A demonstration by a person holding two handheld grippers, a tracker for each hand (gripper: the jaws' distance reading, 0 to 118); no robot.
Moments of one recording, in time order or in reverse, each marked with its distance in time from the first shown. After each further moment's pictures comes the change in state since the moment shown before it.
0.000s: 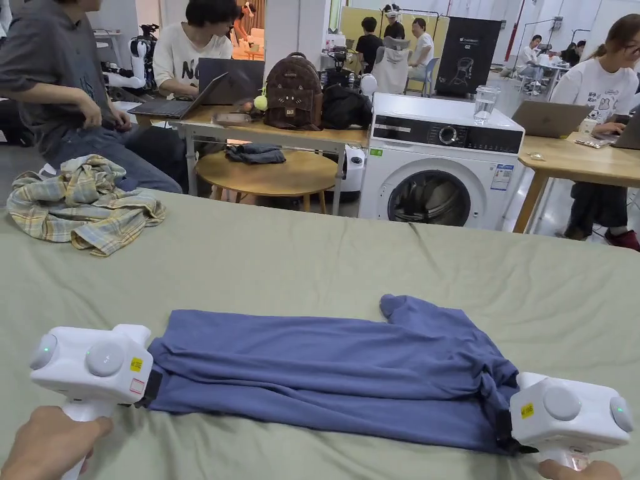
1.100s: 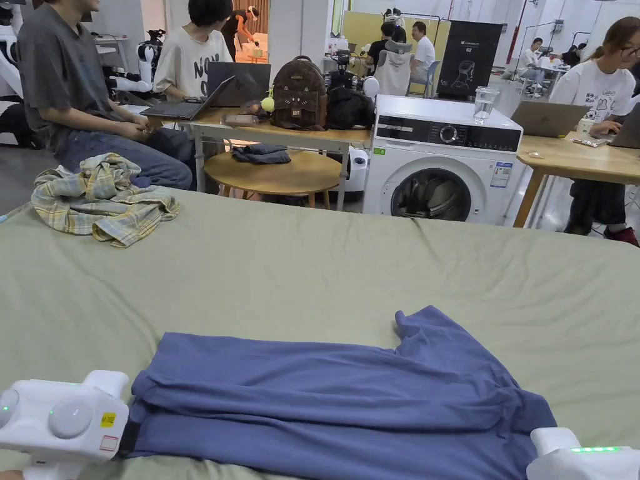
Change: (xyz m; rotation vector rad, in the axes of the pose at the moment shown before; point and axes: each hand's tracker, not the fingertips) left arm -0.026 -0.113 0.032 -0.030 -0.001 0.008; right arm -0.023 -0.140 0.077 -0.002 -0.178 0.172
